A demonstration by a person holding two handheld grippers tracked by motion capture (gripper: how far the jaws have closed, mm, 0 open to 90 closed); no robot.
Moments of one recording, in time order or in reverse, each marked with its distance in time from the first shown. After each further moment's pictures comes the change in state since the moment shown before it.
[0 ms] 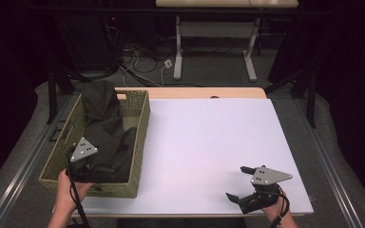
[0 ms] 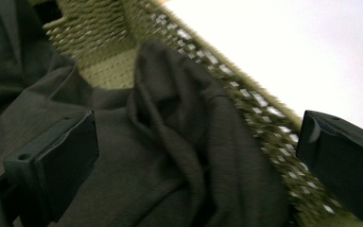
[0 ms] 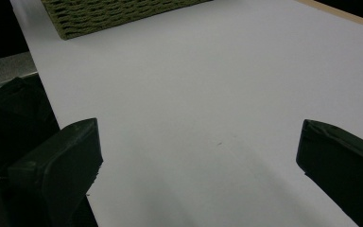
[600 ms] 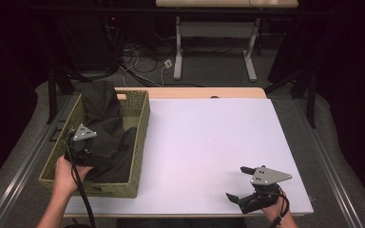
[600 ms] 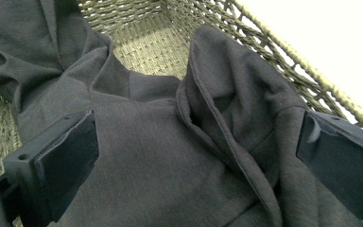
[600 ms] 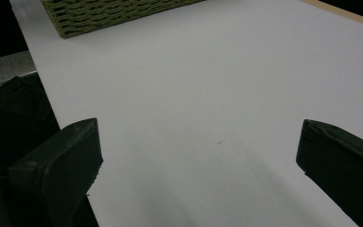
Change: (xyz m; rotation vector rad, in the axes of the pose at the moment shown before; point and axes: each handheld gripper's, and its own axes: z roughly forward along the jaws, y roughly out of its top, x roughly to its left) left arm 0.037 0.021 0.019 0.111 0.026 -0.058; right arm 0.000 0.000 0.000 0.009 -0.003 -0.002
